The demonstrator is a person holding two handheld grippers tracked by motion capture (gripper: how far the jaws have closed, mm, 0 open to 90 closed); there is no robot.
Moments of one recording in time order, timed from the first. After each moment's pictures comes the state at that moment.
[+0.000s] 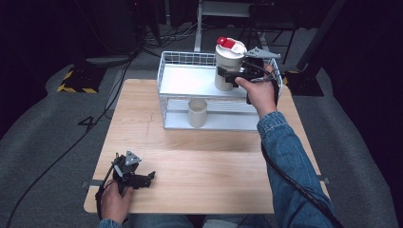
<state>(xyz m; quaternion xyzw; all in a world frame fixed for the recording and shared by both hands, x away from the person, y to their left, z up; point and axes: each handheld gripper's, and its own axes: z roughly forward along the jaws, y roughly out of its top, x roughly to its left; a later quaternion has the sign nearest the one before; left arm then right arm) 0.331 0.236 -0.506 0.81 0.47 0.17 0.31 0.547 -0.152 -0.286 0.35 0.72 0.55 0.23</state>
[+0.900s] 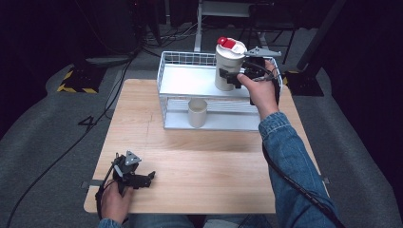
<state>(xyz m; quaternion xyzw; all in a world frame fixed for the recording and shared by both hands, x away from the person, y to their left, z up) 0.331 0.236 -0.506 0.81 0.47 0.17 0.31 0.540 -0.154 -0.278 0.36 0.74 0.52 0.24</state>
